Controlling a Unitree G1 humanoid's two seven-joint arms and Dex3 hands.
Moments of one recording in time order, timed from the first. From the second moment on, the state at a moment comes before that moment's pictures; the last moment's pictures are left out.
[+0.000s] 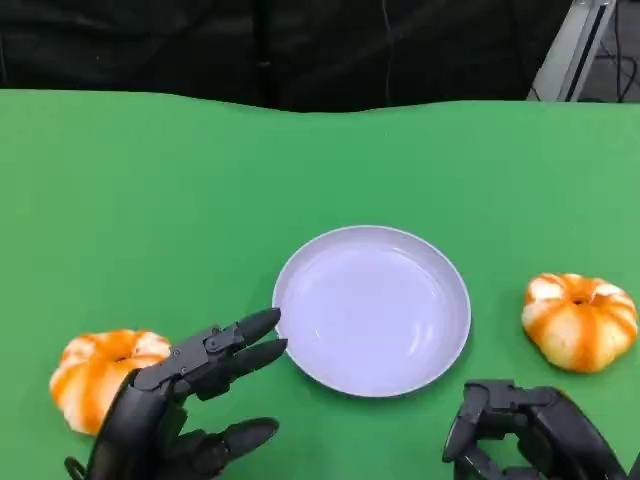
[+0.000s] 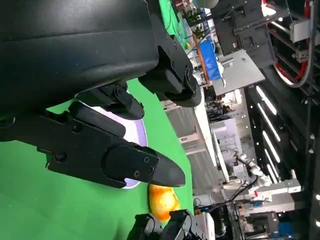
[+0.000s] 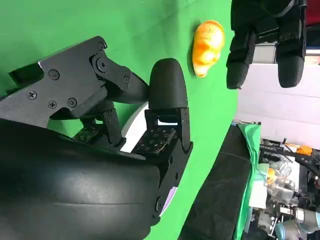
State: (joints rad) left arm 0.11 0.02 -0.02 0.36 -0.14 -0.83 -0.42; right arm 0.02 -0.08 0.09 0.57 0.09 -0.77 0.49
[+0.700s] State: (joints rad) left arm 0.15 0.08 0.01 0.22 -0.01 -0.82 -0.28; right arm 0.02 -0.08 0.09 0.57 0.09 -0.78 0.49
